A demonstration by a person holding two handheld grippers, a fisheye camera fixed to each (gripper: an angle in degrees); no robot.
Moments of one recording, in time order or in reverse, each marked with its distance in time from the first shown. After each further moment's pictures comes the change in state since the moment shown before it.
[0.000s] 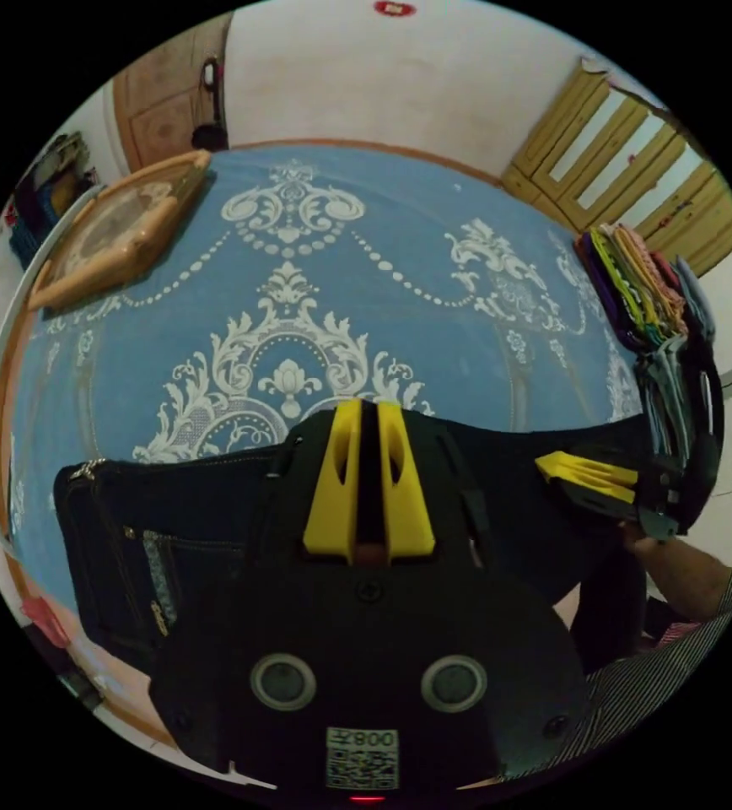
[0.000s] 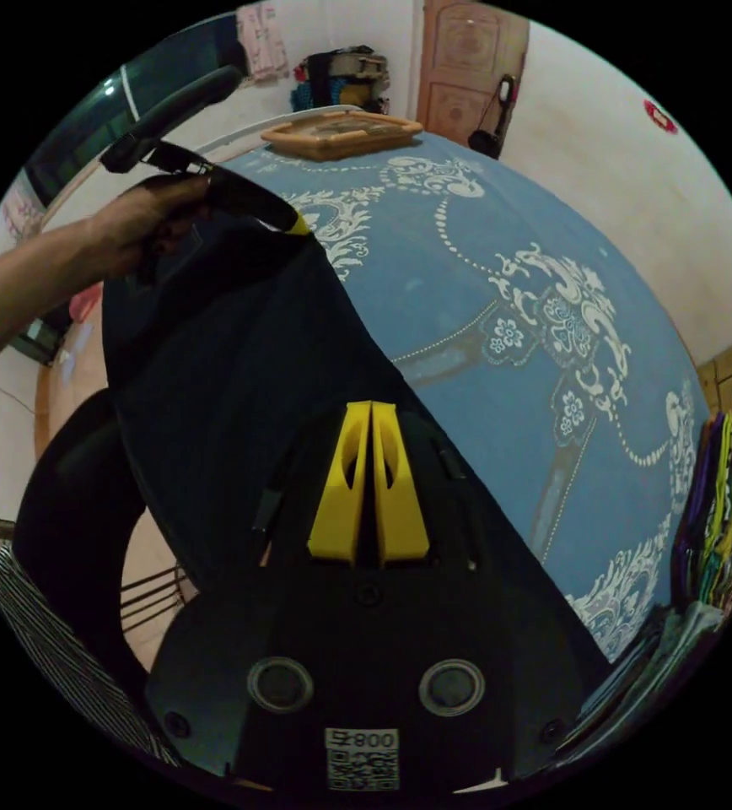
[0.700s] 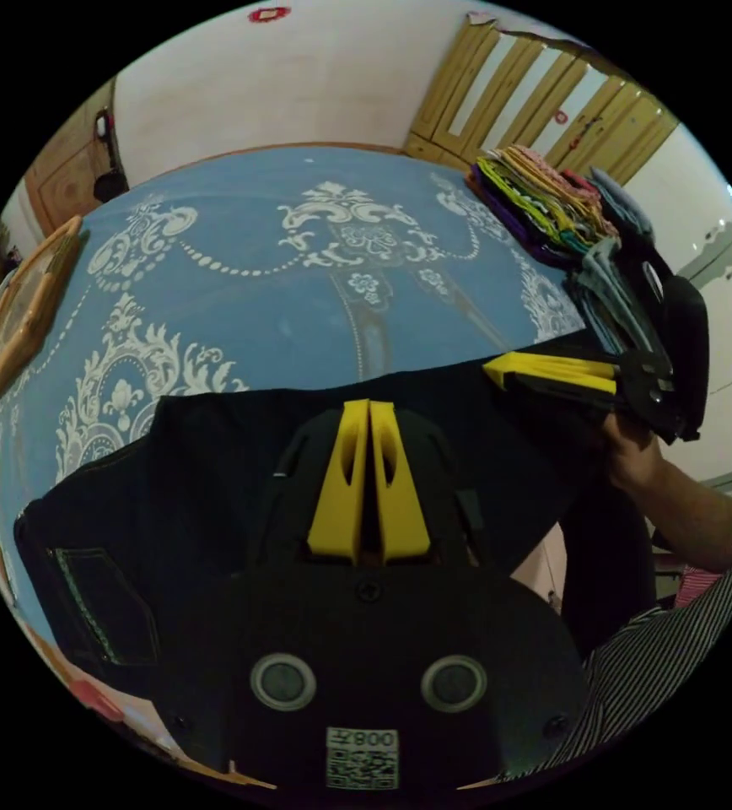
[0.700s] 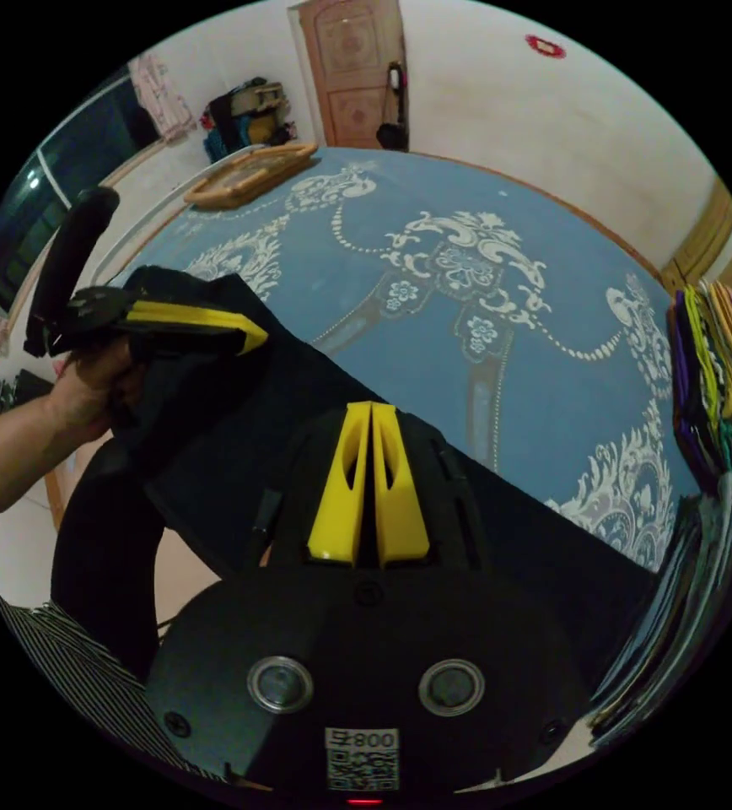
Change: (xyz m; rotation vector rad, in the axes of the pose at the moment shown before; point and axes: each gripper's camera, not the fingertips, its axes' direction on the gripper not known) left arm 0.127 0.001 0.100 -0.059 0.100 0.267; right arm 0.022 0.052 -0.073 0.057 0.013 0.319
